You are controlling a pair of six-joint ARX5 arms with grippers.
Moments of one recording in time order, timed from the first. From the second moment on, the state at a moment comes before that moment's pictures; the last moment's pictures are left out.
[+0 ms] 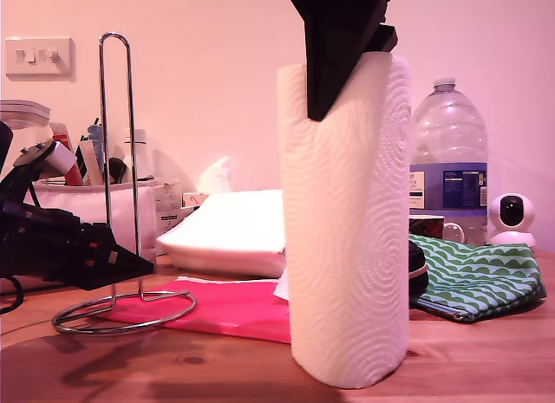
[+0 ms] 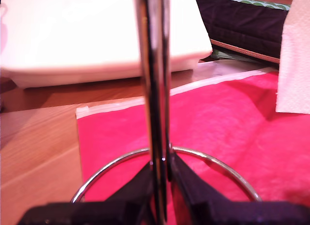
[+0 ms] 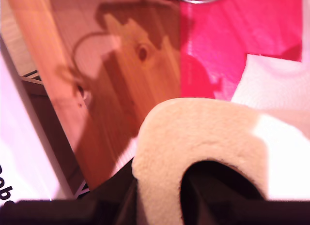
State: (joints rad) left arm -0.21 1.93 0.48 1.11 0.51 0.11; right arm 0.78 1.65 1.58 -1.22 -0.09 -0.41
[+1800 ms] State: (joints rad) left arm -0.40 1.68 0.57 0.60 0.24 0.54; right arm 0.86 1.56 2.32 -1.36 -0.02 -0.21
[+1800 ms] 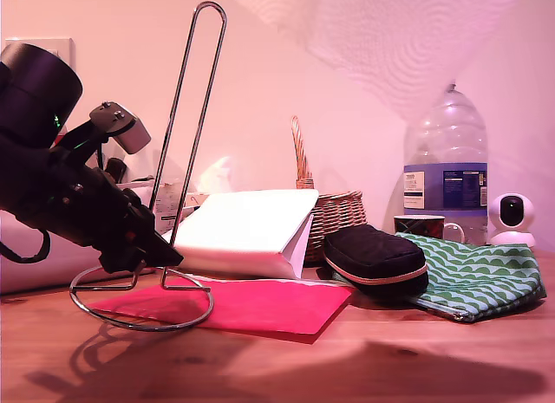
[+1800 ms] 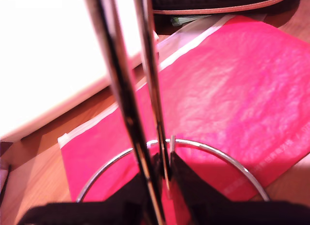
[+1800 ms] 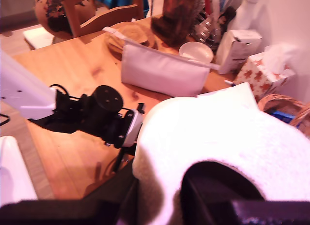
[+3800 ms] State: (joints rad) left arm -0.46 1.43 0.57 0.48 0.27 0.53; right arm 0.91 1.70 2.32 -1.37 -0.09 -0.18
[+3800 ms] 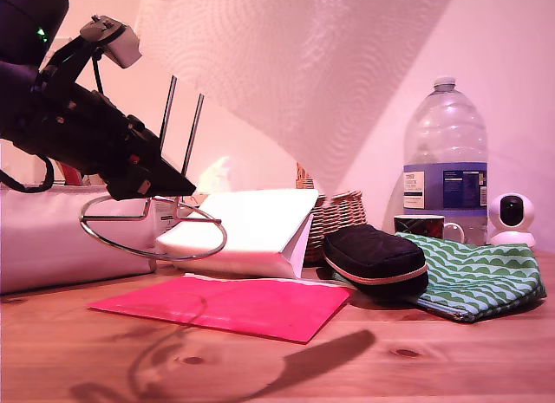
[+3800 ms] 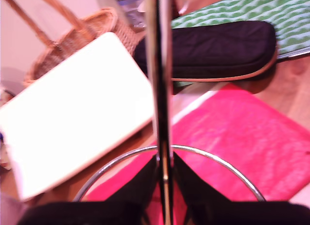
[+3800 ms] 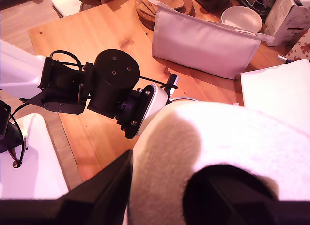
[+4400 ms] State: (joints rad) left arm -0.47 1.49 0.57 0.47 0.35 0.50; right arm 0.91 1.68 2.32 -1.36 -0.06 -0.18
